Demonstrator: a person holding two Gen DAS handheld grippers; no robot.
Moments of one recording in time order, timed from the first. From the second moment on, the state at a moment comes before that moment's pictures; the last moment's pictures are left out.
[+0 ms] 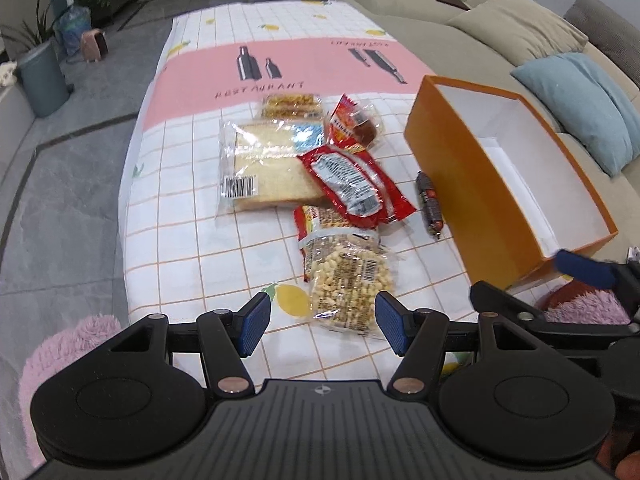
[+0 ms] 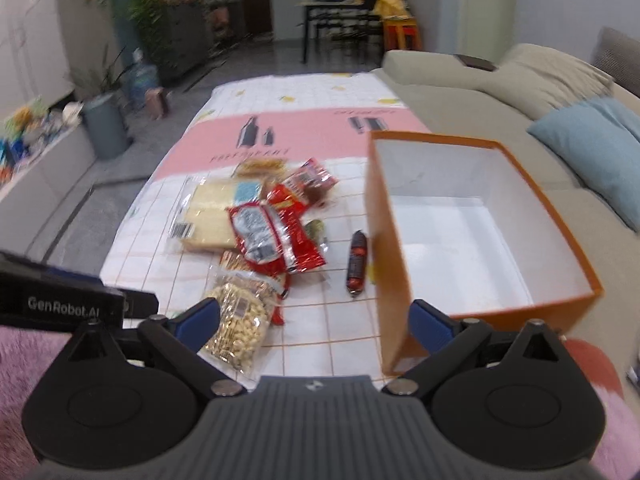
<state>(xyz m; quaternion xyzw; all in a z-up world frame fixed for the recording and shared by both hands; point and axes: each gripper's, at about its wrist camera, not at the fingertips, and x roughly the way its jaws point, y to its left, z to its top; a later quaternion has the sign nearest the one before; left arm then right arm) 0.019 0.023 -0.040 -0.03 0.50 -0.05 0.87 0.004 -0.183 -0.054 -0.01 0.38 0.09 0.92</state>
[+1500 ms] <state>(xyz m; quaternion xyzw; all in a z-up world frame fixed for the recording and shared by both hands) 0.079 0.025 -0.116 -0.09 0.55 -0.13 0.82 0.097 -0.155 -0.156 0.01 0.50 0.15 0.85</state>
